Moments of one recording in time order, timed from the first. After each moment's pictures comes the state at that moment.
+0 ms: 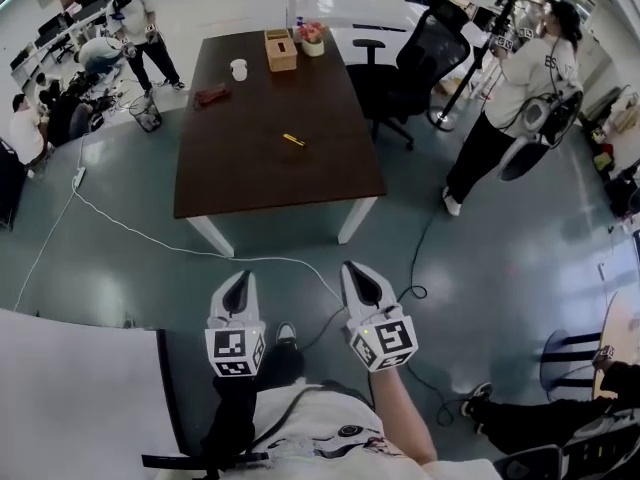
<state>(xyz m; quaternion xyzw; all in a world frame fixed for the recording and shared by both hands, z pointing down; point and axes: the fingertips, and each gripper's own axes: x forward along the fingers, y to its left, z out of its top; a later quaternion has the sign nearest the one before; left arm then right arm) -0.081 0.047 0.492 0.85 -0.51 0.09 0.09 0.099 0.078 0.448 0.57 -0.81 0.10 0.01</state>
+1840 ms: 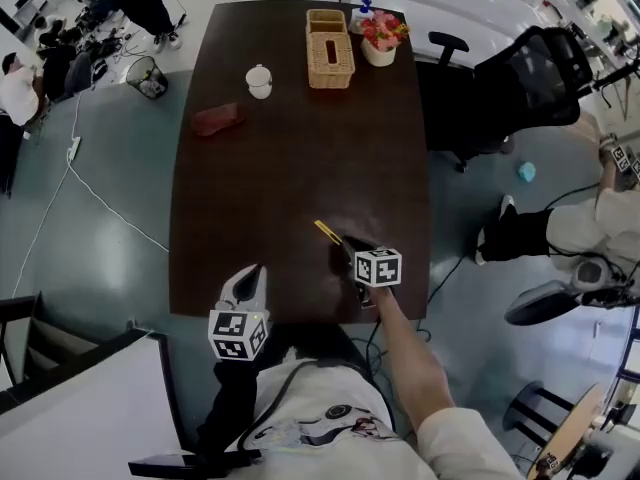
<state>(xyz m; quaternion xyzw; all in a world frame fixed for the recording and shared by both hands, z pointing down) -0.060 -0.339 0.595 0.80 -0.51 0.16 0.28 0.147 -0.391 0.753 0.44 -0.75 0.43 0.25</state>
